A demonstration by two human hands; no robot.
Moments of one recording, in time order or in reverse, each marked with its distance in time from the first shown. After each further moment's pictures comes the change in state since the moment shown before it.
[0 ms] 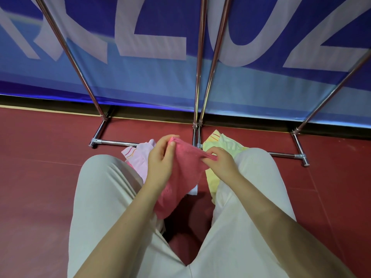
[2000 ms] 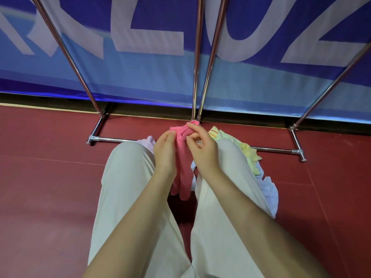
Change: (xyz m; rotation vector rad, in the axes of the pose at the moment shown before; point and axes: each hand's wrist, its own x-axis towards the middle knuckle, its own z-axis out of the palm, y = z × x) left_hand 0.015 0.007 0.031 -0.475 0.121 -0.507; right_hand -0.017 -0.062 0.023 0.493 0.230 -0.230
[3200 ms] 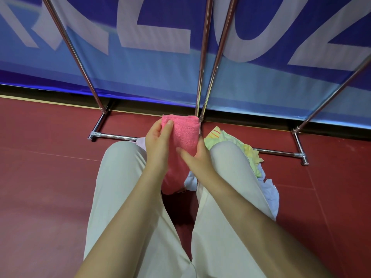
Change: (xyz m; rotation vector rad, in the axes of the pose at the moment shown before) left_hand 0.002 0.028 -0.020 0.049 -0.075 0.219; right_hand -0.011 0.010 0.021 -0.076 -0.165 0.320
